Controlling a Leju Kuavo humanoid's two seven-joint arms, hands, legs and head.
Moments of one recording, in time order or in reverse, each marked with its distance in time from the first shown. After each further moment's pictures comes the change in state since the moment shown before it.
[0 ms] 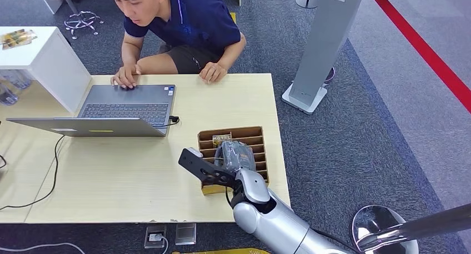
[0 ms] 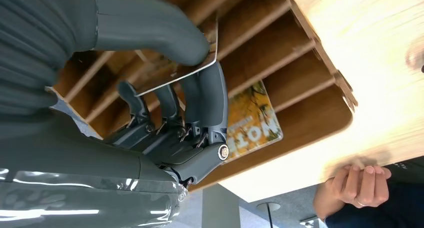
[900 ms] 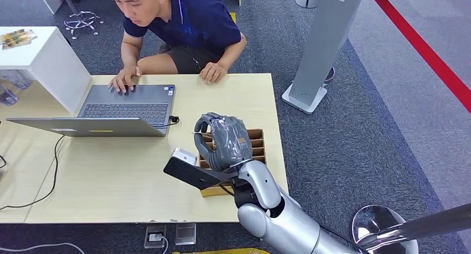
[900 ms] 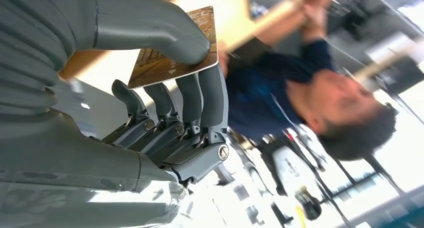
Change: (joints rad) left arm 0.002 0.007 -0.013 0.001 -0.030 -0.050 -0.063; right arm -0.058 -0.093 -0.003 -0.442 0.127 -0.158 -0.421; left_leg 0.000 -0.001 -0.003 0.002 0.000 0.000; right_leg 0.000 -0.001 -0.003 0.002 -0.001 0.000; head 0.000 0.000
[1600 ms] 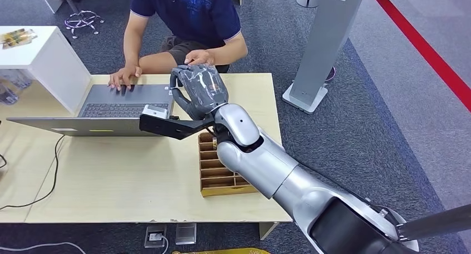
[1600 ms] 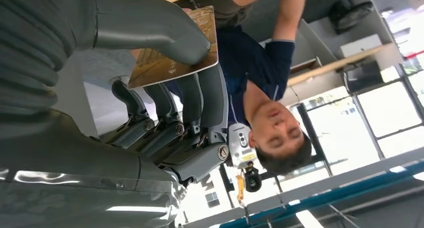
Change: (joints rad) left arm -0.007 0.027 -0.037 0.005 -0.004 -0.015 -0.008; right arm -0.478 0.291 0.084 1.052 -0.083 -0.064 -0.145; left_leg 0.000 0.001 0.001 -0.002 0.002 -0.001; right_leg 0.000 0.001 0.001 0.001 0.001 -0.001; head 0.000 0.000
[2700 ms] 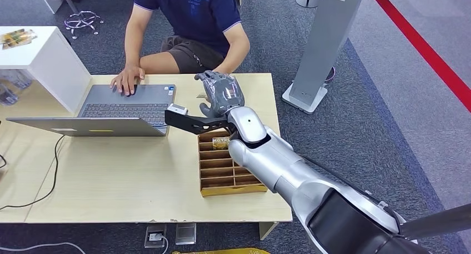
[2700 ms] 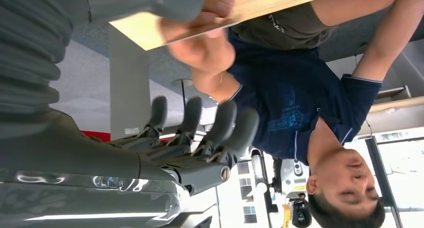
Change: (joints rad) left arm -0.002 -0.003 -0.020 0.002 0.016 0.010 0.032; right arm 0.045 -0.069 0.020 -0.034 0.013 -0.013 0.052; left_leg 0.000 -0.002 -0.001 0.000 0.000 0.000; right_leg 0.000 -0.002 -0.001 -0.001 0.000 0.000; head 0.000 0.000
